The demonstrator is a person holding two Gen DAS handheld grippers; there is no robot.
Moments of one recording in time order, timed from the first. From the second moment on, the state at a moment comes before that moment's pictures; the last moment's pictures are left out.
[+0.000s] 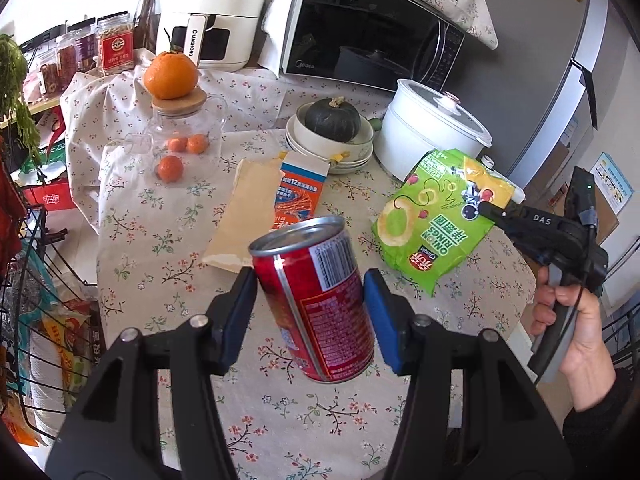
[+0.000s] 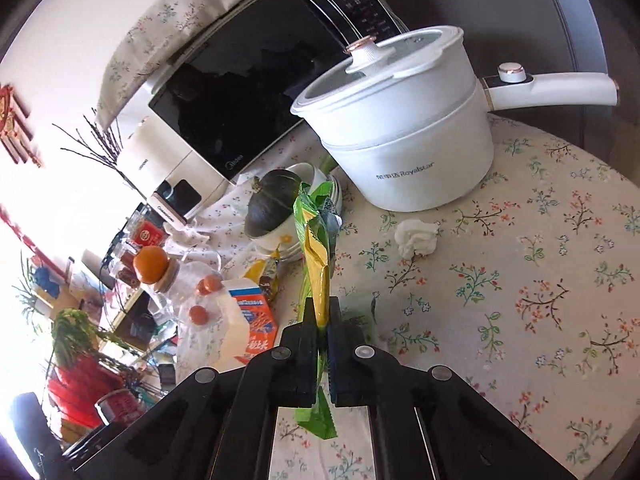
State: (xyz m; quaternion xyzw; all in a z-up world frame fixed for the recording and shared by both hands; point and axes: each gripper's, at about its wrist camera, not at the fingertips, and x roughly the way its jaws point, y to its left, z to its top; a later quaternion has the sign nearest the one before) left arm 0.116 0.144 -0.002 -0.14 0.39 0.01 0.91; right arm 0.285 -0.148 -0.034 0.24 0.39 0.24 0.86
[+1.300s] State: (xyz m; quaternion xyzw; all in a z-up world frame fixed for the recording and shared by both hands) left arm 0.104 -0.095 -0.032 0.00 0.39 -0.20 0.90; right arm 0.101 -0.393 -0.025 0.14 0.39 0.08 0.91
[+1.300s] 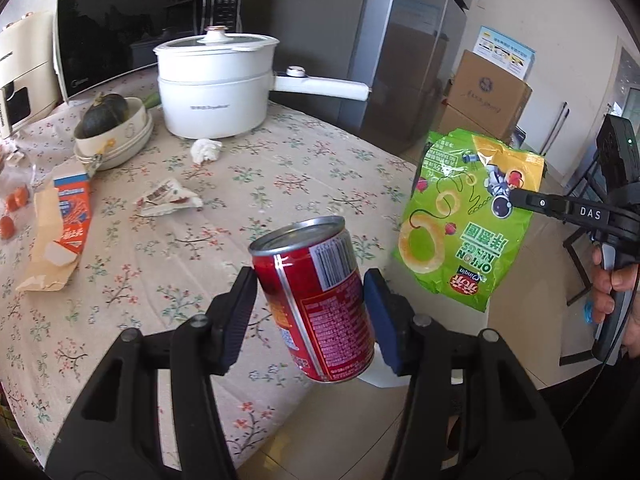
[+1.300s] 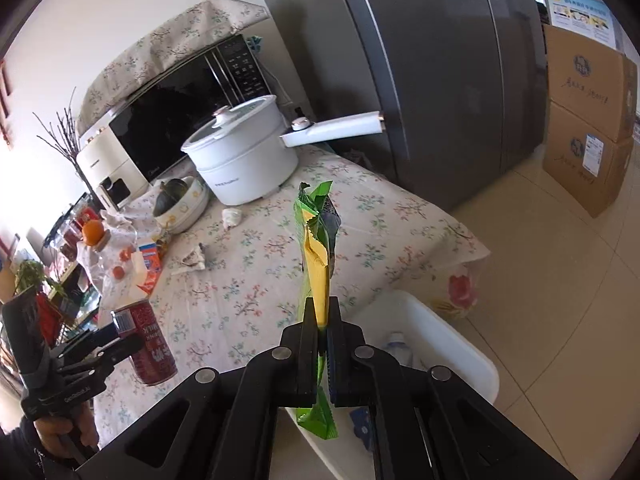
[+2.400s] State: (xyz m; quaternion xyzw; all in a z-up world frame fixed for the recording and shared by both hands) left arm 0.106 -0.215 -0.110 0.11 0.42 -0.29 0.86; right arm 0.097 -0.459 -0.093 0.14 0.47 -0.02 0.87
